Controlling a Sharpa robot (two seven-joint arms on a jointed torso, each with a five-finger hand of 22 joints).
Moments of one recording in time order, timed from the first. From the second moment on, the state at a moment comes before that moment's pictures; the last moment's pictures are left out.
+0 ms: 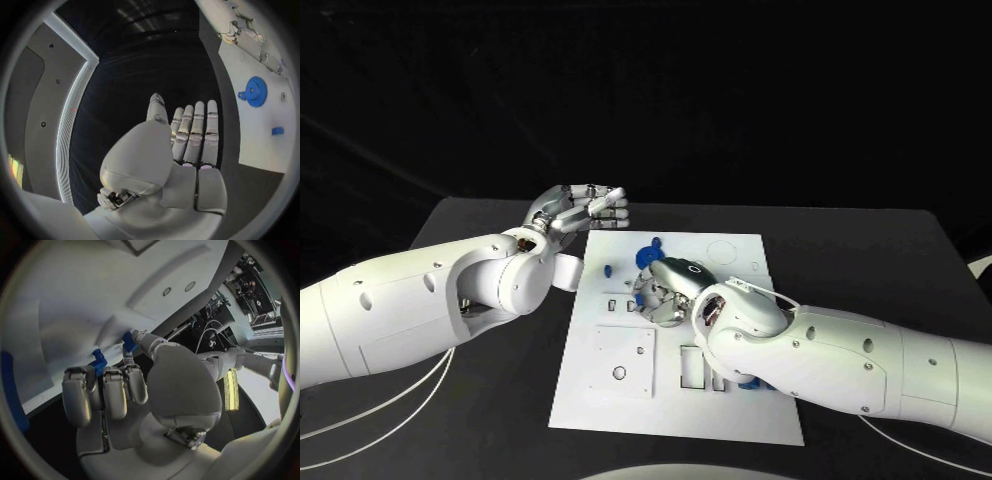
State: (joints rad) left arm 1.16 -0.92 0.00 1.62 -0.04 -0.41 0.36; left_hand 1.62 0.13 -0.40 0.25 0.21 0.81 0.21 0.25 0.23 0.99 0.19 0.07 0.07 0.93 0.15 0.21 0.30 0.17 0.85 0.25 0.29 0.10; right arm 1.11 -0.49 -0.14 1.51 -1.49 -0.43 -0.34; right_hand 1.29 -0.15 0.55 0.07 0.15 0.99 0.11 0.26 0.42 1.45 0.03 1.44 1.31 1.46 -0.03 1.57 1.31 0.02 1.47 0.09 1.52 1.31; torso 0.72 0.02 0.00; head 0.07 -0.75
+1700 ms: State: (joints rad) left arm 1.16 -0.92 0.00 1.62 -0.04 -0.41 0.36; left_hand 1.62 0.13 -0.40 0.25 0.21 0.81 0.21 0.25 0.23 0.99 0.19 0.07 0.07 0.93 0.15 0.21 0.30 0.17 0.85 0.25 0.29 0.10; right arm 1.11 -0.49 -0.14 1.50 -1.52 -0.40 -0.34; right_hand 1.25 -0.21 0.55 0.06 0.15 0.95 0.13 0.23 0.43 1.43 0.05 1.42 1.31 1.47 -0.02 1.57 1.31 0.02 1.47 0.09 1.52 1.31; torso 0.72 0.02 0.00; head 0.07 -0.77
